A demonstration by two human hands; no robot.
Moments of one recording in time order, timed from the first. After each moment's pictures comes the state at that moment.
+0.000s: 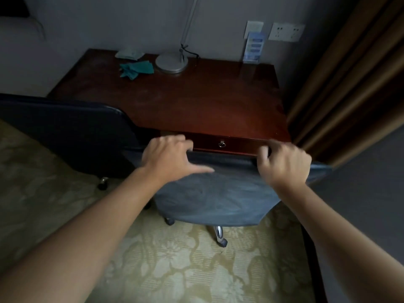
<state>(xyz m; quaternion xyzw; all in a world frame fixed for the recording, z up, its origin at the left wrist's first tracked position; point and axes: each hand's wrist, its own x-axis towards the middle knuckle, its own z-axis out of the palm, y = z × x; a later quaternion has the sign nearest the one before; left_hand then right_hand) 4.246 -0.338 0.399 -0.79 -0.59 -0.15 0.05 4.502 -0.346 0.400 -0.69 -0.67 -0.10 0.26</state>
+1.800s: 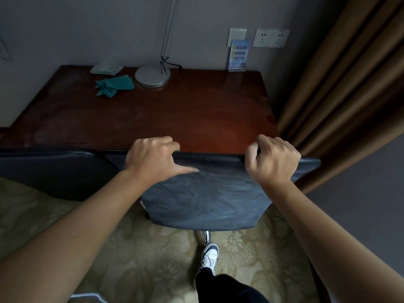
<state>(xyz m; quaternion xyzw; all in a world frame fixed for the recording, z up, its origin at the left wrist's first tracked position) 4.240 -0.230 0.394 -0.83 -0.51 -0.20 0.12 4.503 -0.242 0.386 -0.61 -0.66 -0.22 0.37</state>
